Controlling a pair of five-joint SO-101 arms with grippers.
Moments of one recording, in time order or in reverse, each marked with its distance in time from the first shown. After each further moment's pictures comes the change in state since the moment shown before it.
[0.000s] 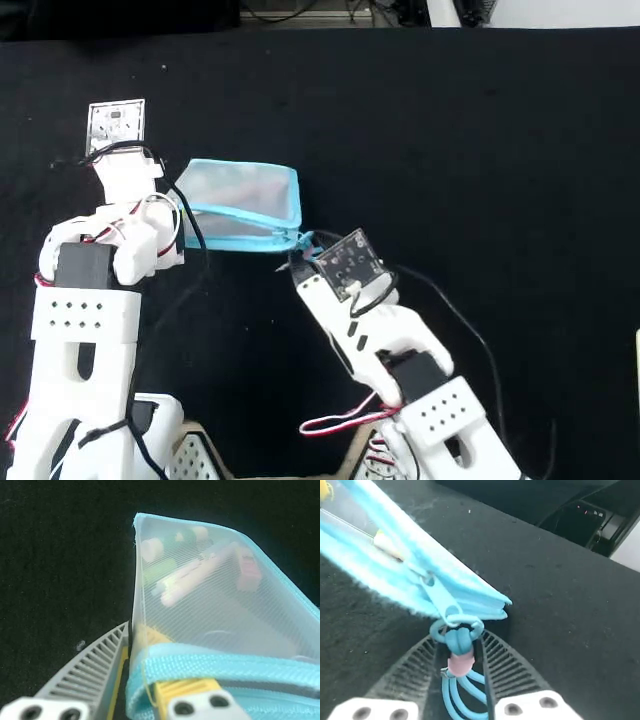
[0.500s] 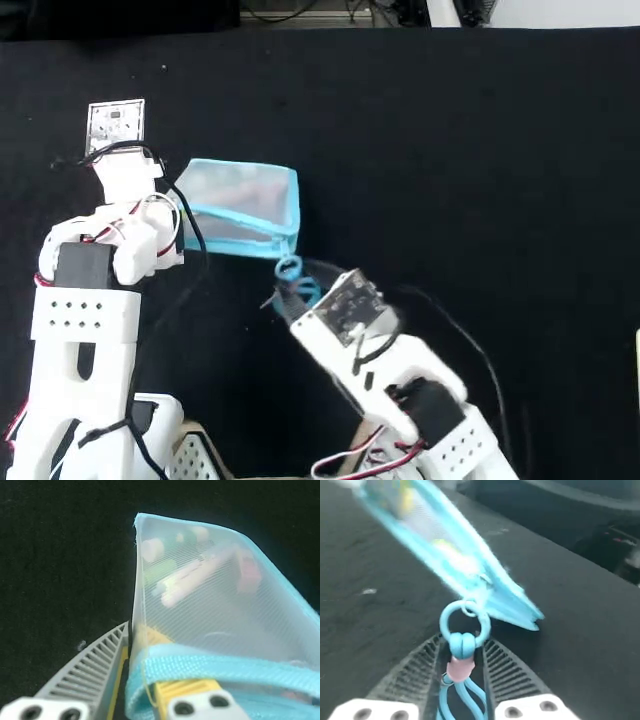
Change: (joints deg) left arm 0.0 0.0 0.0 0.0 0.0; right arm -9.8 -23.8 1.2 21.5 0.0
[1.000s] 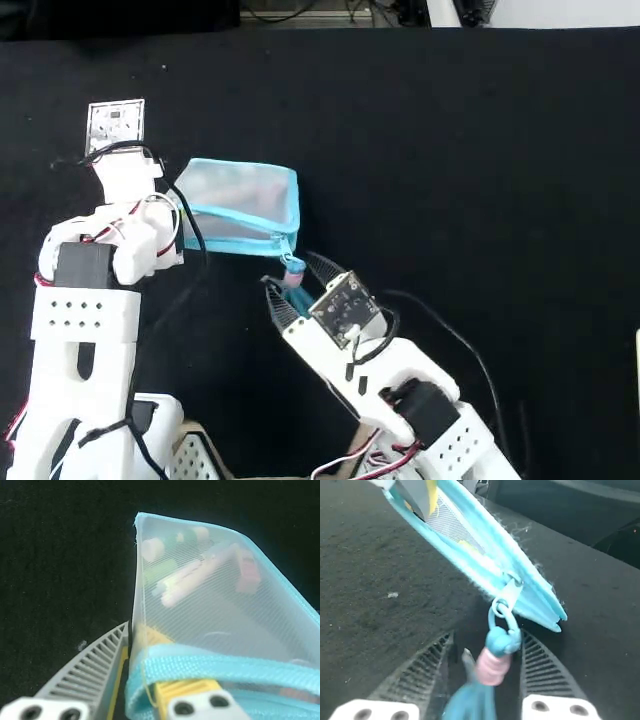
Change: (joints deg) left arm -0.1 0.0 0.0 0.0 -0.1; right arm -2.0 0.0 0.6 -0.3 -4.1
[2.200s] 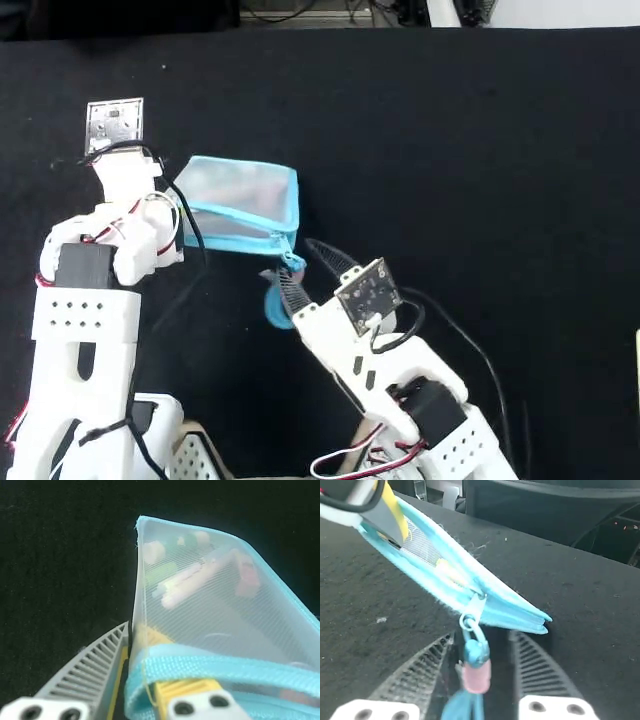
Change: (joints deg) left arm -0.1 0.0 1.3 -2.9 0.1; right arm 4.0 0.0 -1.8 -1.1 -5.2
